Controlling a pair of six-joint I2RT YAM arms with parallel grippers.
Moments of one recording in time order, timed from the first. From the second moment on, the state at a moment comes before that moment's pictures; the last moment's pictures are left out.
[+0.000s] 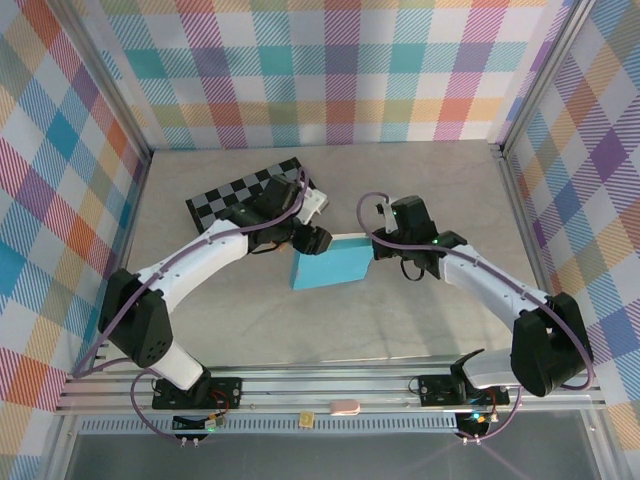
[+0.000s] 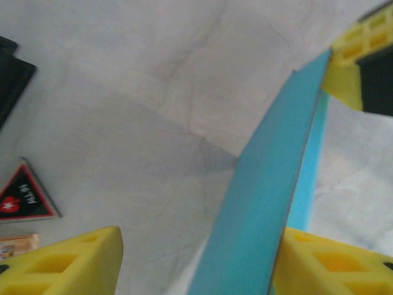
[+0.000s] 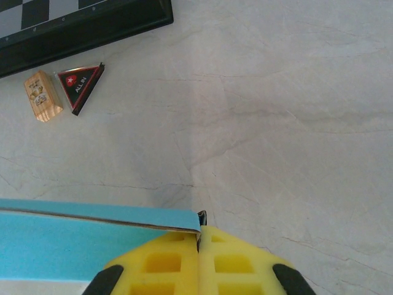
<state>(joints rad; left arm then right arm) -0.60 1.55 1.28 -0.57 0.22 -0.03 0.51 1.35 0.91 -0.37 -0.06 0.25</state>
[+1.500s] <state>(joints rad) -0.56 1.48 1.32 -0.96 0.11 -0.09 0.68 1.40 1.01 -0.48 0.21 0.31</state>
